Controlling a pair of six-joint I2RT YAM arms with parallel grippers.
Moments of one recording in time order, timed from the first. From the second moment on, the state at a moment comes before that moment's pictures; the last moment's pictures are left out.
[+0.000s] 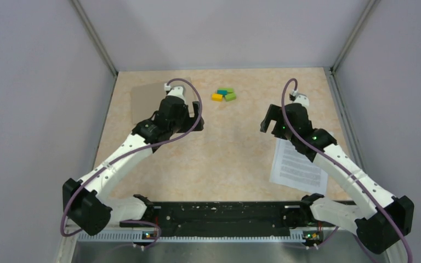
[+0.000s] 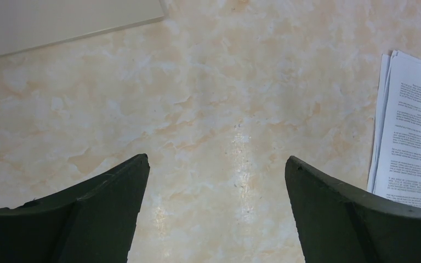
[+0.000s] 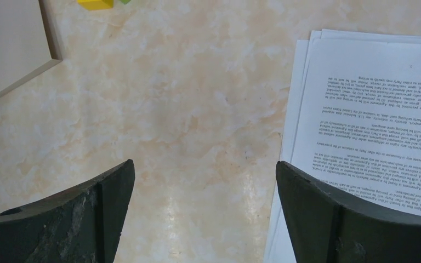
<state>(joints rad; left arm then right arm) -0.57 1.23 1.08 -0.49 -0.18 -0.50 0.49 1.04 0.92 -0.53 0.29 0.61</state>
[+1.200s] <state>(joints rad) -0.29 1.21 1.11 -0.58 -0.23 -0.58 0.56 2.36 1.74 0.15 -0.30 0.75</state>
